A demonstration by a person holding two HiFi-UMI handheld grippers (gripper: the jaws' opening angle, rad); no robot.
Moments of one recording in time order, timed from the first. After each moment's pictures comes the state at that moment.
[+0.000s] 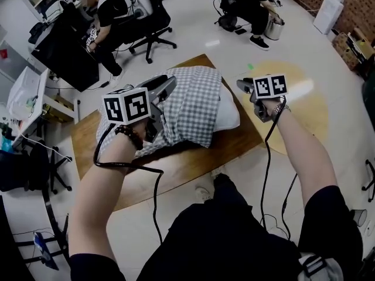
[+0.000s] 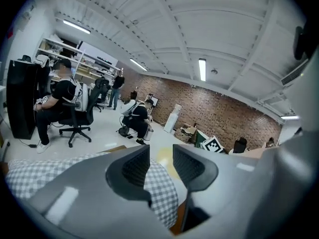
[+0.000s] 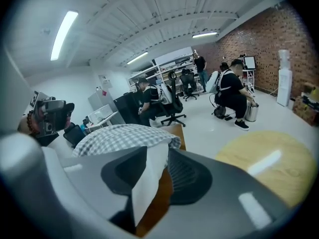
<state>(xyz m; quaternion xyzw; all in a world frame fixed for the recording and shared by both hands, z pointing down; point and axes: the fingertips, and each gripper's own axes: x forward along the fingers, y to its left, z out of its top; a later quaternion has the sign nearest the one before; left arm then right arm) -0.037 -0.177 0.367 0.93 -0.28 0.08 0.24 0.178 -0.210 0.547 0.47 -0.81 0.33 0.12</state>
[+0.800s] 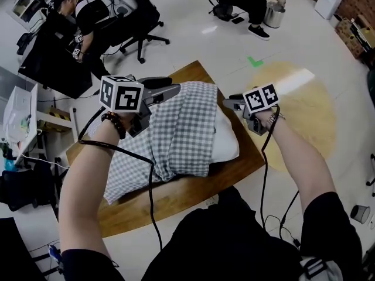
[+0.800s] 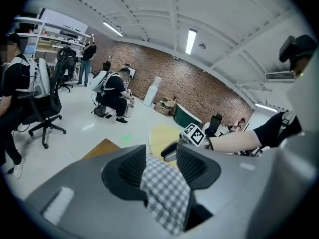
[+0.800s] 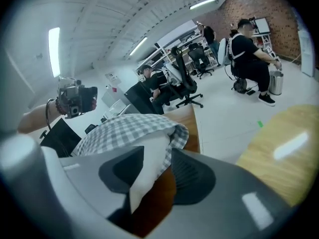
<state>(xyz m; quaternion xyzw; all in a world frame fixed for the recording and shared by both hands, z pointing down) 0.067 -0.360 0.410 0.92 -0.09 0.24 0.29 0.186 -0.340 0.615 0.34 -0.82 0.44 0.12</state>
